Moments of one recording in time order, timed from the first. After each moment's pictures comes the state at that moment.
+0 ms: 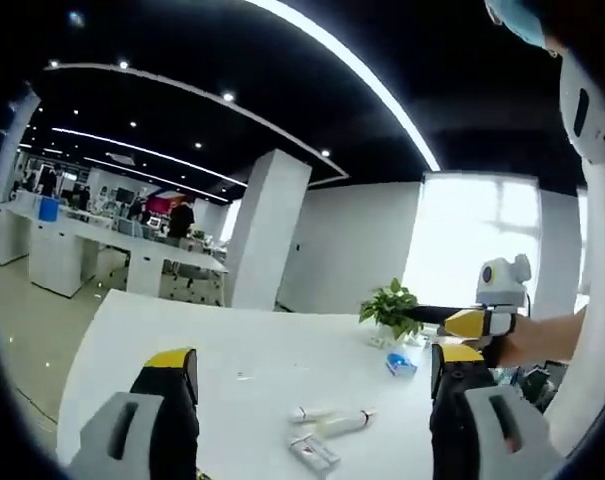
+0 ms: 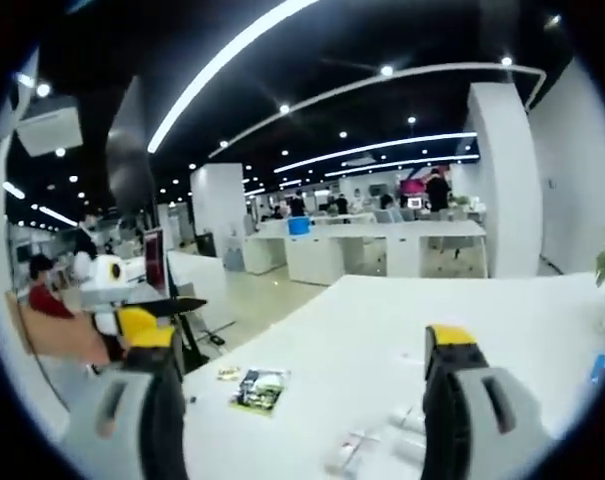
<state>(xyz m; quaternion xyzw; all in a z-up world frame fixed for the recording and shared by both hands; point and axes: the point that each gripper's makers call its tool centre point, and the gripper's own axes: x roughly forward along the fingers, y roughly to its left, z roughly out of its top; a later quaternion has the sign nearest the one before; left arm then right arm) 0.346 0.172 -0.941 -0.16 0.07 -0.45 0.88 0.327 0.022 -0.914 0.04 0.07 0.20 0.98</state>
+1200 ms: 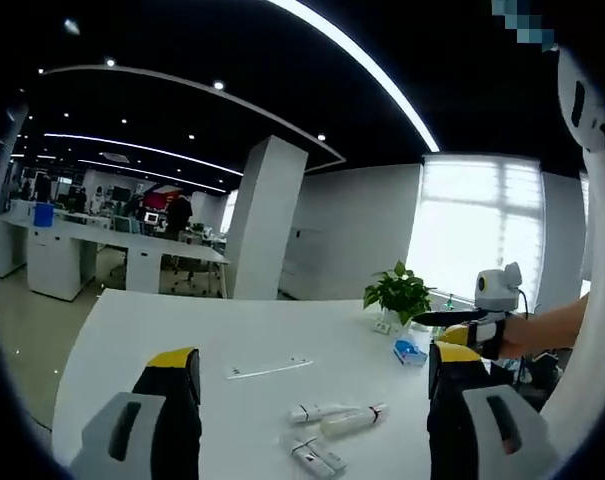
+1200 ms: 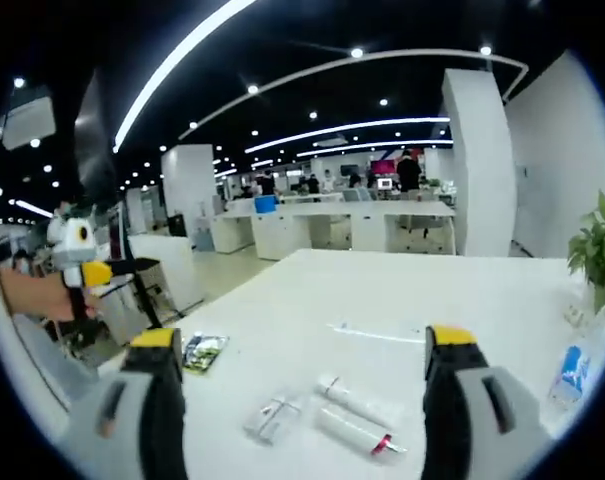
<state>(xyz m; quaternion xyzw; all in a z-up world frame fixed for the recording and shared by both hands) 0.369 0.126 -0.965 -0.11 0.10 -0.43 0.89 0.345 -0.109 -0.981 0.03 0.13 0.16 0.98</state>
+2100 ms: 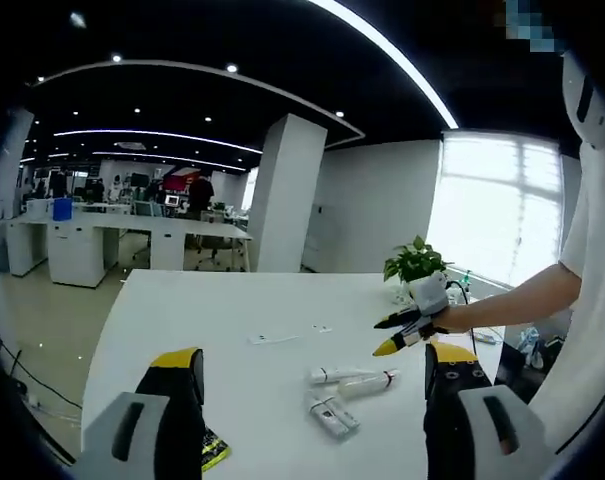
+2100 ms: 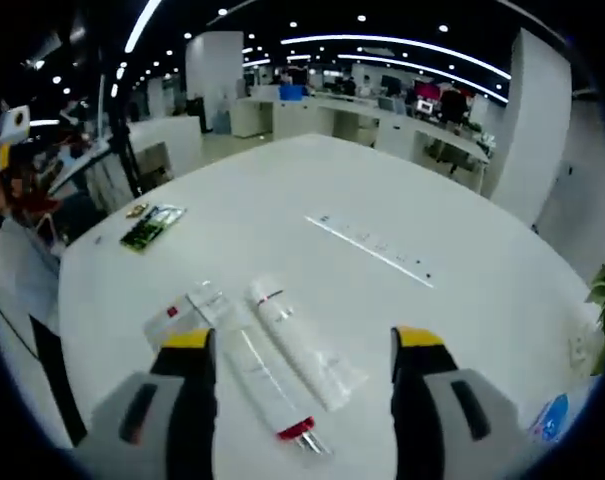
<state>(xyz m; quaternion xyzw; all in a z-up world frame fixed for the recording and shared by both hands) 0.336 0.171 -0.984 -0.07 0.15 -0.39 0.91 0.431 -0.151 -1.136 -0.11 0.33 0.22 0.91</state>
